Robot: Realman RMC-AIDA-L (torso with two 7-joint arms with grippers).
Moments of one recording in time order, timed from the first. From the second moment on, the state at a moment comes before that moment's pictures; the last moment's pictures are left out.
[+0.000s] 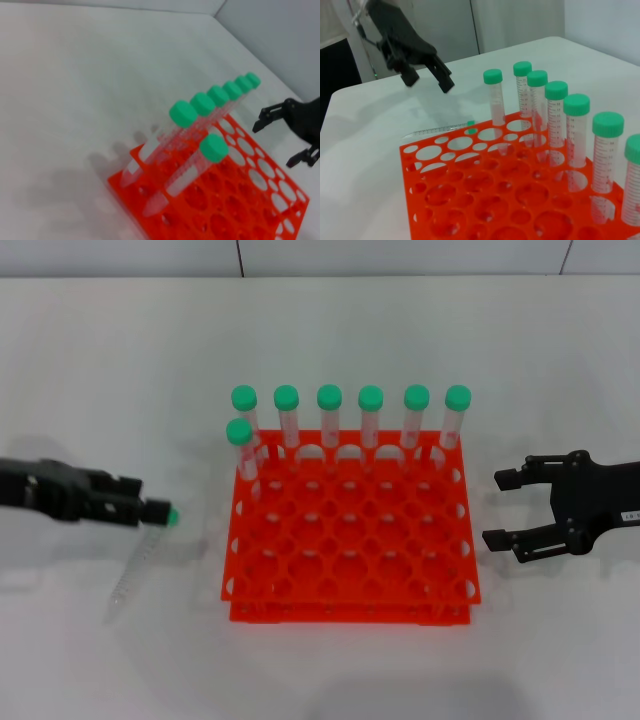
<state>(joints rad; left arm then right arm) -0.50 -1.91 0.77 0.86 2.16 1.79 -2.02 0.50 2.00 -0.98 -0.77 -1.99 -1.52 1.40</state>
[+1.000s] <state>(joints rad) -0.81 -1.92 0.96 0.87 2.72 1.85 -2.48 0.51 2.01 -0.99 -0.79 -1.98 -1.50 1.39</state>
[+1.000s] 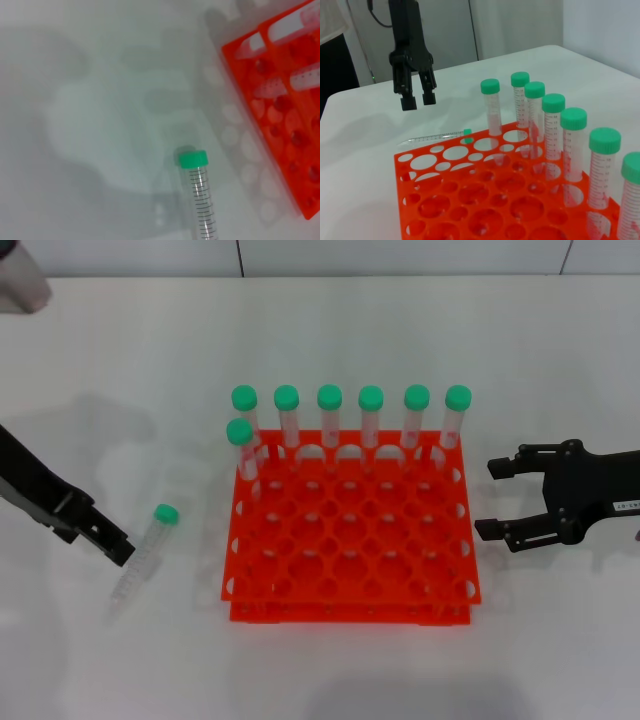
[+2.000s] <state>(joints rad) -0.82 -2.00 1.02 0.87 2.78 1.82 -2.53 0.51 2.01 -0.99 -0.78 -1.96 -1.54 1.37</state>
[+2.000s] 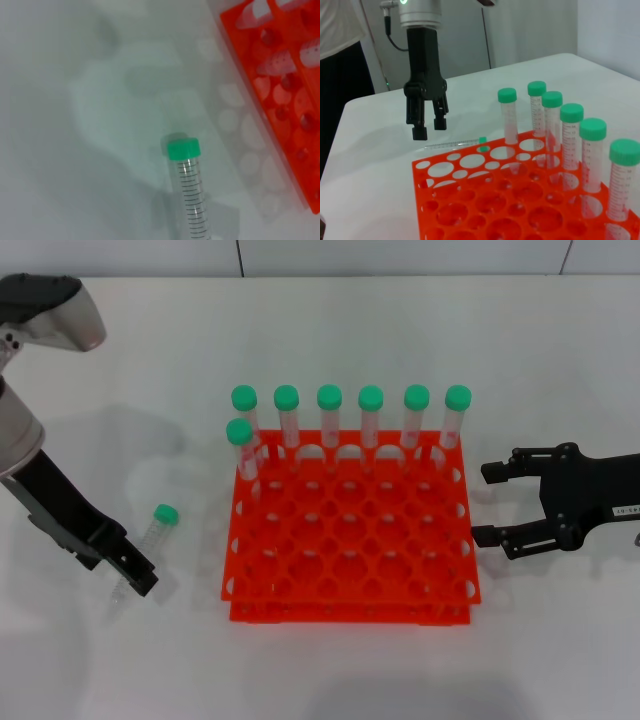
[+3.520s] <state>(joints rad) -0.83 -2.03 1.13 0.83 2.81 1.75 -2.57 0.51 2.01 -0.99 -0.77 -1.96 -1.54 1.37</state>
